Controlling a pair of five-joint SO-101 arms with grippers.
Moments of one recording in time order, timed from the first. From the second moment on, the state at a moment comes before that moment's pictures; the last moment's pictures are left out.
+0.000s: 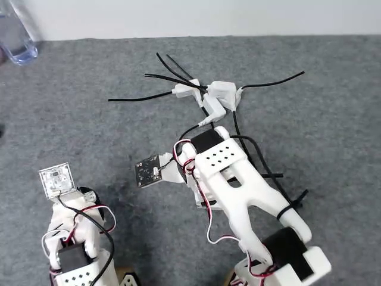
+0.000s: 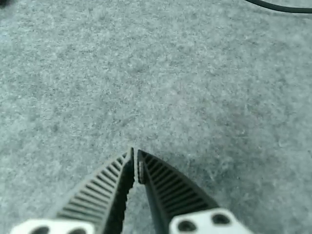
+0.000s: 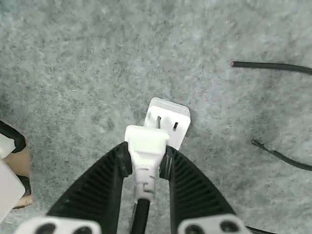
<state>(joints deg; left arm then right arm) -23.0 -103.8 96.8 64.7 9.5 -33.7 -5.6 21.3 84.5 67.3</state>
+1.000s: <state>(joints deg) -23.2 -103.8 96.8 64.7 9.5 -28.5 -0.9 21.7 80.9 70.5</state>
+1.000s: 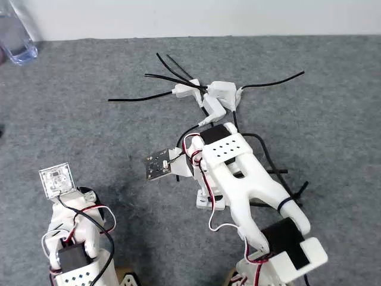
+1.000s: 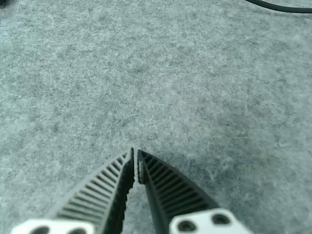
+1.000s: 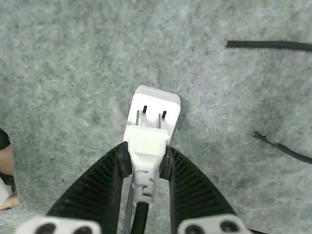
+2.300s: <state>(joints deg) -23.3 -103.8 96.8 64.7 9.5 -24.7 -0.3 17.1 82.6 72.1</state>
